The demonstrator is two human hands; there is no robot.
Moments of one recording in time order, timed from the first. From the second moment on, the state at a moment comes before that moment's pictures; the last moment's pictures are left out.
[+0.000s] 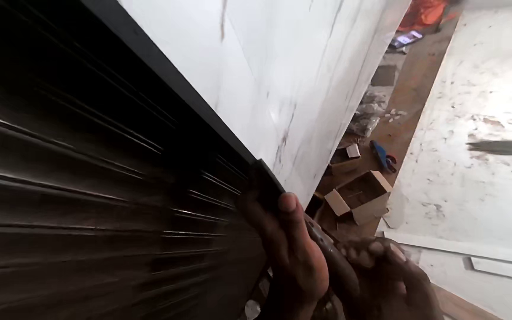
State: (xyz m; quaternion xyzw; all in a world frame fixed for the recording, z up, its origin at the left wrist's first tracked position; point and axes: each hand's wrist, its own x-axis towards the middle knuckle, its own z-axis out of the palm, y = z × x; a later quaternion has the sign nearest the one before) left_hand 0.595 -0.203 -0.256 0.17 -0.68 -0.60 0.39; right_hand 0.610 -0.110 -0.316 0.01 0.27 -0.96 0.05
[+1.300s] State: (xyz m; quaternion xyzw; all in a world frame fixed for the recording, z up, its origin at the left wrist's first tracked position) left_hand 0.591 -0.190 -0.258 0.18 -0.64 -0.57 0.49; right_hand 0.613 -0.093 -0.323 -0.21 0.51 -0.84 -0.02
